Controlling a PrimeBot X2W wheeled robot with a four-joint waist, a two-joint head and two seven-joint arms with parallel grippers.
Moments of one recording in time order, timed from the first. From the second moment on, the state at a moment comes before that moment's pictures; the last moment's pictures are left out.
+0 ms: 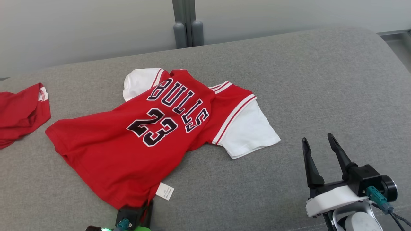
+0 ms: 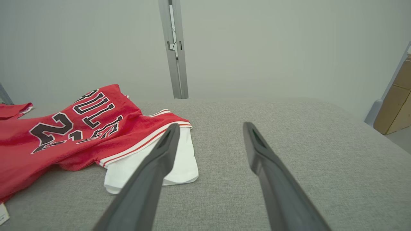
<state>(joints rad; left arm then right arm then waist) -0.14 0.22 -0.61 0.62 -0.42 0.11 -0.21 -0.01 -0.05 0.02 0.12 0.06 0.13 -0.26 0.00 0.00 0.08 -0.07</state>
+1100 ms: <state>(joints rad) 0.07 0.24 -0.34 0.00 -0.40 0.11 -0.26 0.02 -0.05 0.01 0.09 0.06 0.13 -0.26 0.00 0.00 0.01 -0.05</state>
